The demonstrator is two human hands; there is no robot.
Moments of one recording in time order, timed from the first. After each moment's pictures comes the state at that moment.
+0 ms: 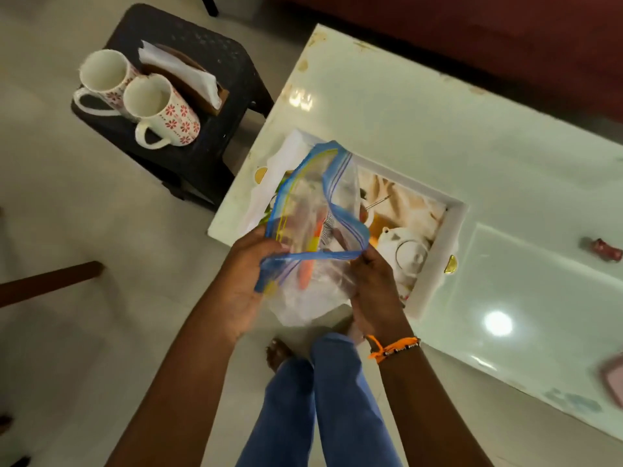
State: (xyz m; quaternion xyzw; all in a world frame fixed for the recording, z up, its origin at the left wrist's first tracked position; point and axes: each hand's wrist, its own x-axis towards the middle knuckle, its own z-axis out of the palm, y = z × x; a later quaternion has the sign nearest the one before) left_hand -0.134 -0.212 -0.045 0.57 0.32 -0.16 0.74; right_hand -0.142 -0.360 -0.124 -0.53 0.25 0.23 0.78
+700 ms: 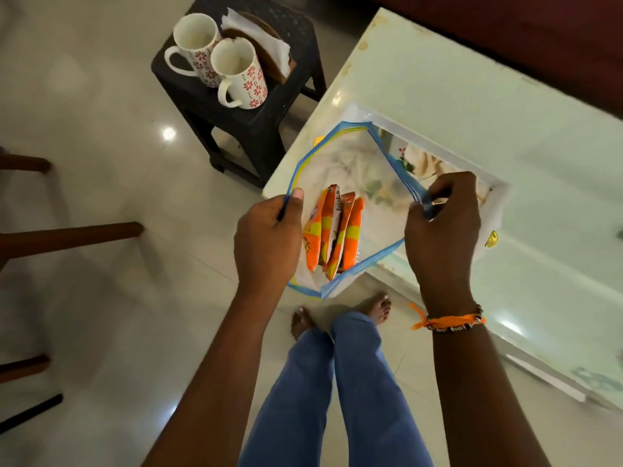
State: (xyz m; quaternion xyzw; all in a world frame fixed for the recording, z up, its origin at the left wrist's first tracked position) left_hand -0.208 -0.168 -0.026 0.83 0.31 0.06 0.46; right_hand -0.163 -0.323 -0.022 -0.87 0.11 -0.03 0.48
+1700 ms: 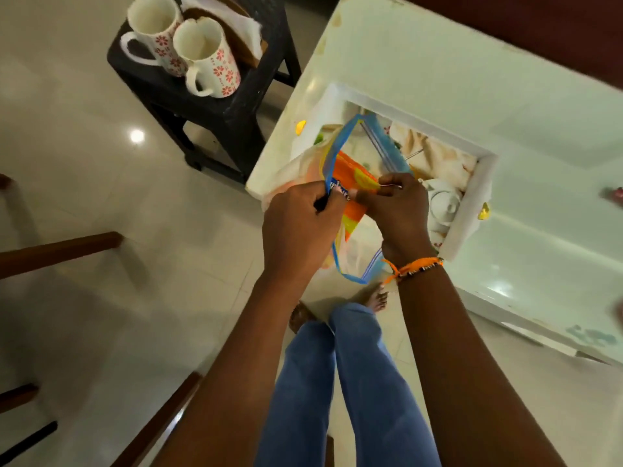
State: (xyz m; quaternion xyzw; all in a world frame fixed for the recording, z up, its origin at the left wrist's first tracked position) left_hand -0.194 -0.186 -0.040 0.88 0.15 0.02 0.44; right_hand -0.153 -0.300 -0.075 -0.73 0.29 0.13 0.61
